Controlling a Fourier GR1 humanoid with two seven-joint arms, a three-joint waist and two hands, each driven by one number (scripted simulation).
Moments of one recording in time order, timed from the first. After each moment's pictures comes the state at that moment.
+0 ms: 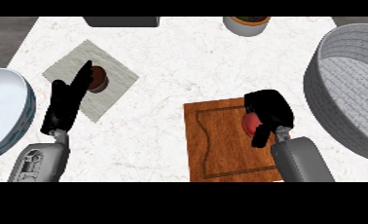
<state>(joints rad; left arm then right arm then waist) -0.21 0.20 0.07 -1.39 -0.13 -0.02 0.22 -0.27 -0.09 0.13 -1.32 1.34 0.28 0.09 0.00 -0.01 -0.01</state>
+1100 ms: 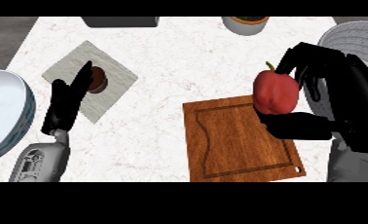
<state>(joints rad) -0.21 0.19 0.08 -1.38 -0.13 -0.02 0.22 -0.45 0.00 0.00 -2.11 0.78 0.43 0.68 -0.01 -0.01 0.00</state>
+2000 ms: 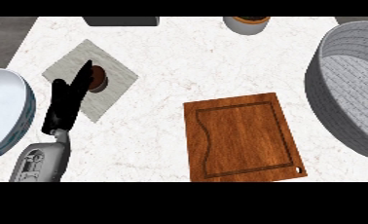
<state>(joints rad) -0.21 0.19 0.08 -1.39 -0.14 -0.02 0.23 -0.93 -0.40 -0.29 -1.87 0.68 0.65 0.85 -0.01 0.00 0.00</state>
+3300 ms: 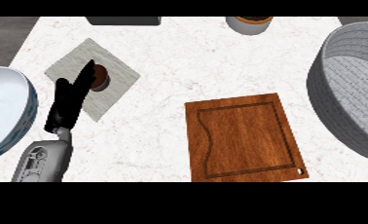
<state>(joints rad) -0.22 0.18 0.09 -1.36 -0.15 -0.03 0.21 -0.62 -0.84 -0.43 -1.19 0.77 0.43 0.12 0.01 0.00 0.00</state>
